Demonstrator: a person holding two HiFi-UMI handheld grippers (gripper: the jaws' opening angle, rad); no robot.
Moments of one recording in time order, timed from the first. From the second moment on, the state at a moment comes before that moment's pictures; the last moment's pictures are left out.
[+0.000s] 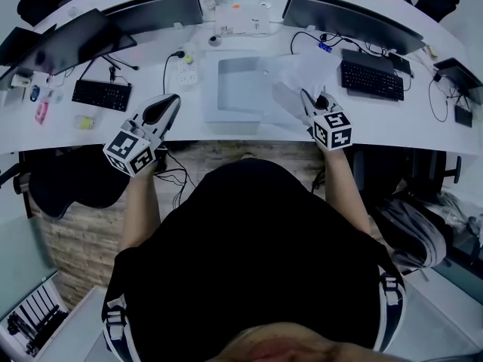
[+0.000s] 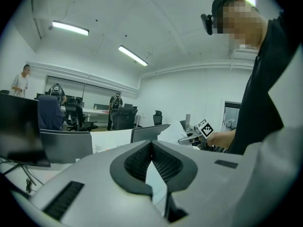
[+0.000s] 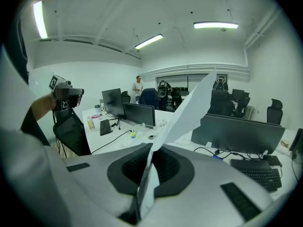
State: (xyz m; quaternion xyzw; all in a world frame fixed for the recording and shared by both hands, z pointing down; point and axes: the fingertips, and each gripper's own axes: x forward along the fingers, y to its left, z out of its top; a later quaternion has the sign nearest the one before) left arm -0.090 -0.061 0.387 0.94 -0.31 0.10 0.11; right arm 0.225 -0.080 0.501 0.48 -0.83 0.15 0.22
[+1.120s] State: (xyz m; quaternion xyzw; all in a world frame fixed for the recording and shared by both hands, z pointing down) left arm -0.058 -0.057 0.404 0.94 -0.31 0.11 0.12; right arm 0.234 -0.080 0.519 0.45 -0.85 0.16 0.23
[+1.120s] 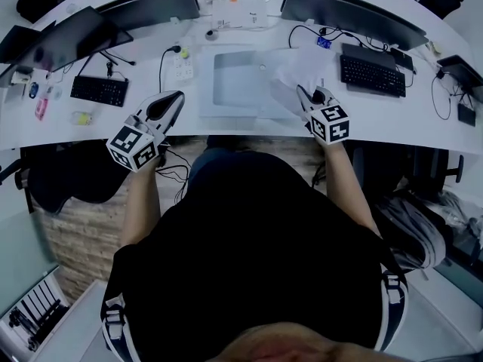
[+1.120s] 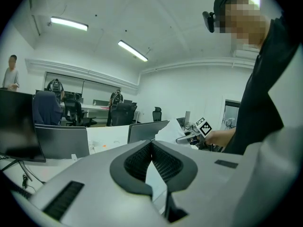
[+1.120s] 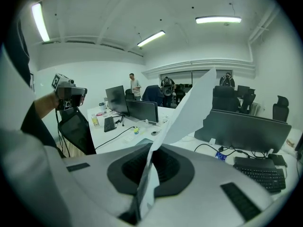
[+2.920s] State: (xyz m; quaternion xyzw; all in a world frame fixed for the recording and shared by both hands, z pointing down) left arm -0.075 -0.188 0.412 0.95 -0.27 0.11 0.13; right arm 0.217 -0.164 0.536 0.48 -0.82 0.19 0.24
